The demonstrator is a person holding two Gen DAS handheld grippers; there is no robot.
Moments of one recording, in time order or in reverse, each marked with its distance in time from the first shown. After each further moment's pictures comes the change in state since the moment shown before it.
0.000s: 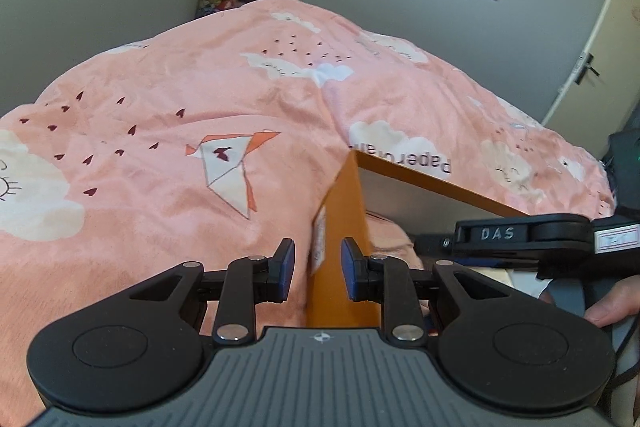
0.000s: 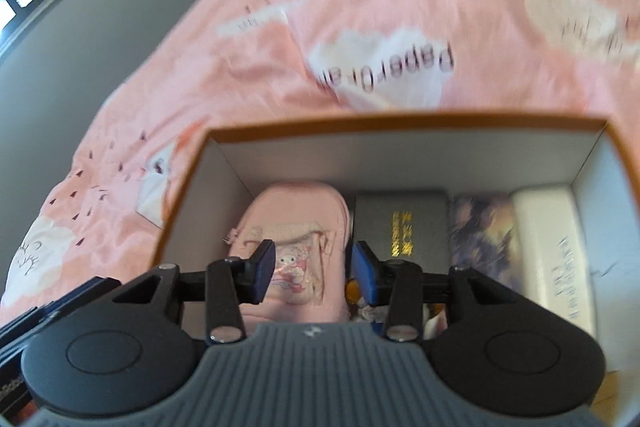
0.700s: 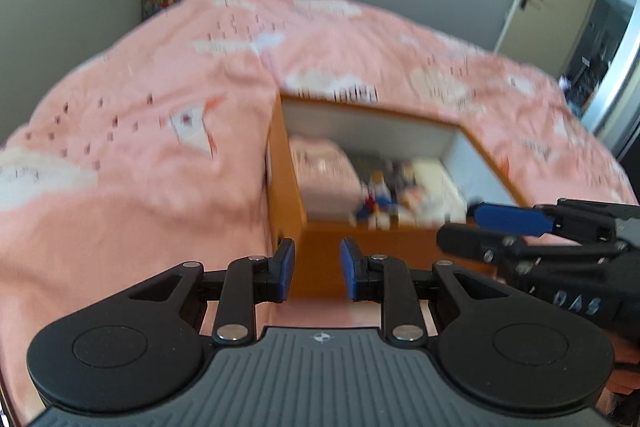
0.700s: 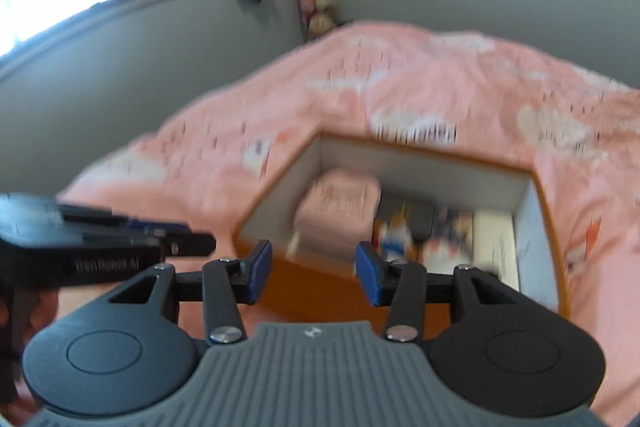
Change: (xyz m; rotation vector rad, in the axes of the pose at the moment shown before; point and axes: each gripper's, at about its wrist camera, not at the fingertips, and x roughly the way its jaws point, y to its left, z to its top) left arm -0.081 -0.038 -0.051 0.208 0.132 -0.052; right arm -0.144 0.035 -0.123 -0.285 -0.197 0.031
